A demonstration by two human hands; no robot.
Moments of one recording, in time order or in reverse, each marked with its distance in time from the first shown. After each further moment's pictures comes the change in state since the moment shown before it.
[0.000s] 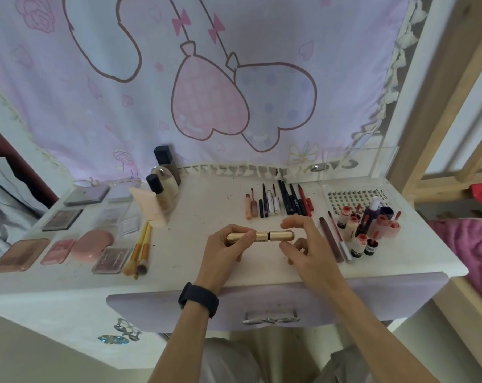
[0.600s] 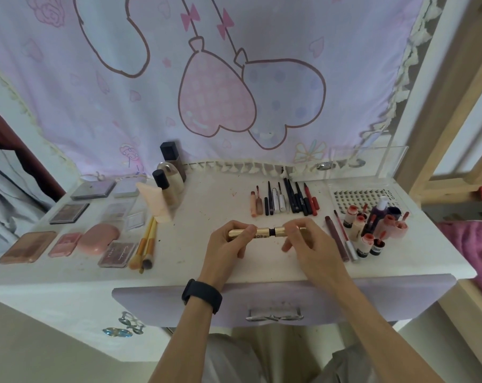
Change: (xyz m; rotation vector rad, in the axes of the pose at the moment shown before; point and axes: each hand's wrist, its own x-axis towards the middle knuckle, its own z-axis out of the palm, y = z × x) left_hand 0.000 -0.001 -0.004 -0.073 0.003 -0.010; right_hand 0.004 -0.005 0.001 -0.037 -0.009 0.012
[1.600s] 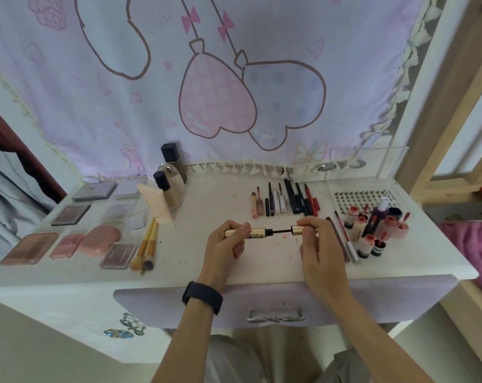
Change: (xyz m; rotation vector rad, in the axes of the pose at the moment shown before) left_hand 0.004 -0.002 -0.003 -0.216 -0.006 -0.030; right_hand -0.006 0.011 0.009 -0.007 0.246 -0.237
